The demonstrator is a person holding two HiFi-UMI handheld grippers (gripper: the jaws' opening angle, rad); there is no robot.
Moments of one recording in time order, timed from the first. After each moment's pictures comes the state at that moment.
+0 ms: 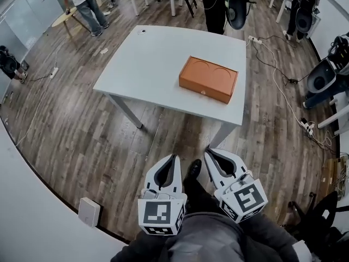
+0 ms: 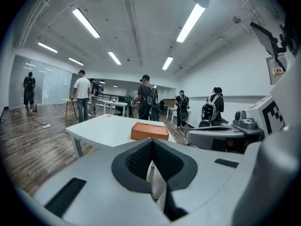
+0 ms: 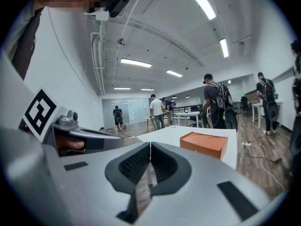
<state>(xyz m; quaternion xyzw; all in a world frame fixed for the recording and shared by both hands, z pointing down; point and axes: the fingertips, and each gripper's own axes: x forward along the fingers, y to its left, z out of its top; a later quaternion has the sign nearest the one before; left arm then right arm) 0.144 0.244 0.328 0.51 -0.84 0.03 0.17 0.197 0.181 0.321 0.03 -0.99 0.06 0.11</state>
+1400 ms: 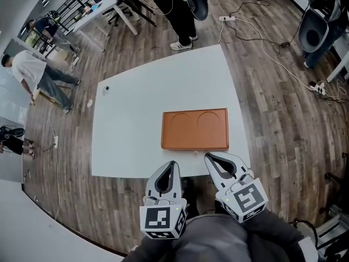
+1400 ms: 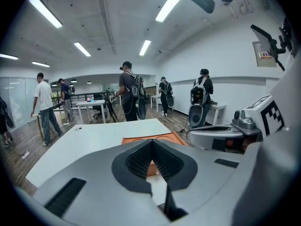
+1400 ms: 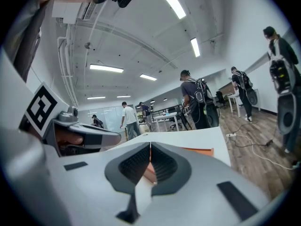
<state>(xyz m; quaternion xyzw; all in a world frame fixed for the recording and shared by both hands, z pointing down) -0.006 0.006 0.349 0.61 -0.76 0.14 0.17 0.067 -0.042 0.360 0.15 -0.97 0.14 0.08</state>
